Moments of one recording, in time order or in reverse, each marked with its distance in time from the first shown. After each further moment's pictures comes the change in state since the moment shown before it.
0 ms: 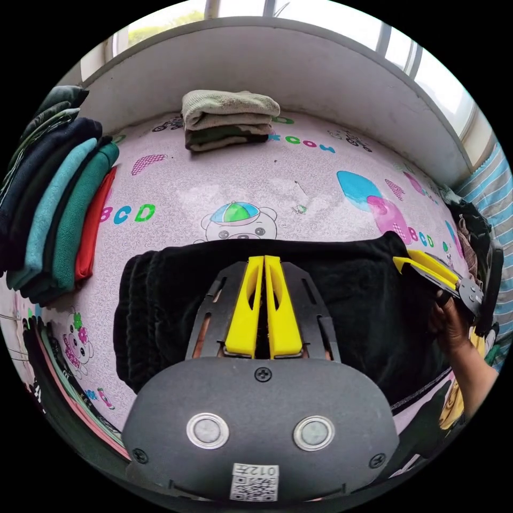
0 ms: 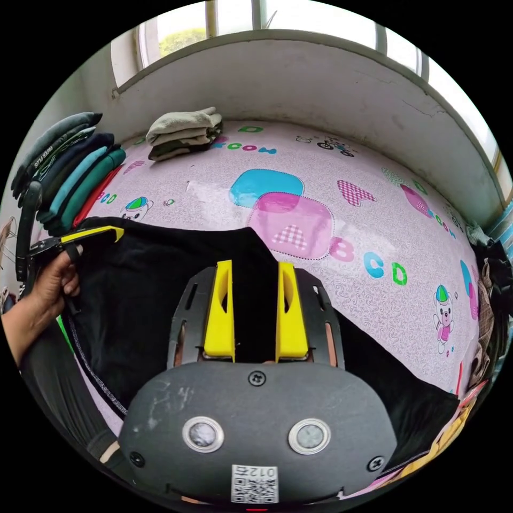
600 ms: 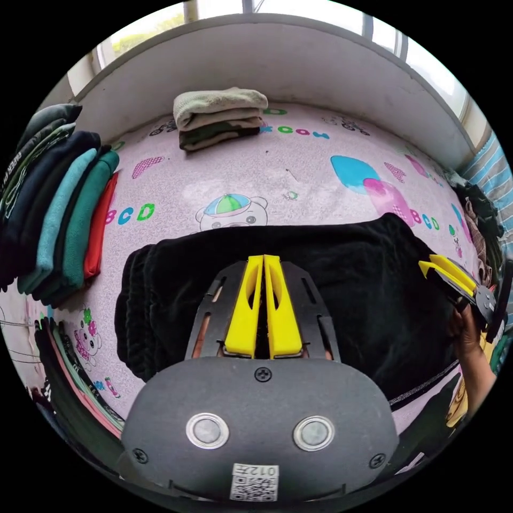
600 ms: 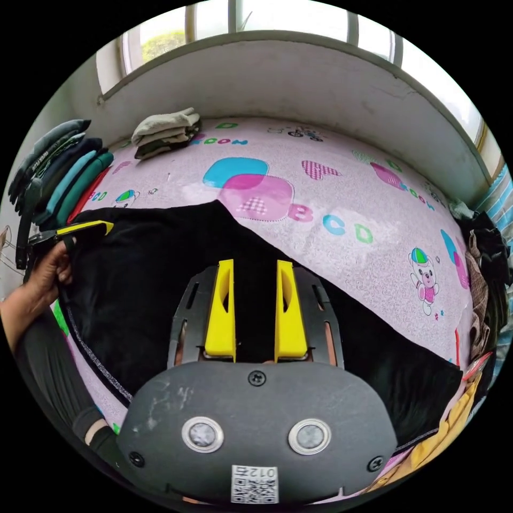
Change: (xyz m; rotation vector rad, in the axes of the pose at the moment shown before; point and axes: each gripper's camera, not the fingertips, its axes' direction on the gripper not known) left arm 0.043 0.005 0.078 -0.031 -0.060 0.047; right arm 0.084 0.048 -0.054 -0.012 0.047 0.067
